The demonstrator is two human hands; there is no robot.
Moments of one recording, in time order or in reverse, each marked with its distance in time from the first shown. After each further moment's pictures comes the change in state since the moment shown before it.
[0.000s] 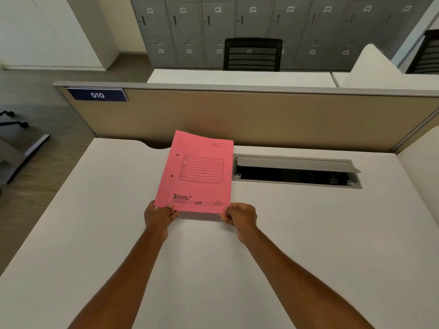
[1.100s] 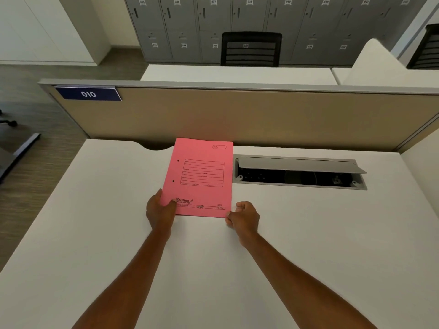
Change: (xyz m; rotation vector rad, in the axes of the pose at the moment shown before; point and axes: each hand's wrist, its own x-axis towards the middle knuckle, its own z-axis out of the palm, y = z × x) left_hand 0.012 0.011 0.023 0.591 0.077 0.410; right_hand 0.028 0.009 0.019 -0.244 0.134 -0.037
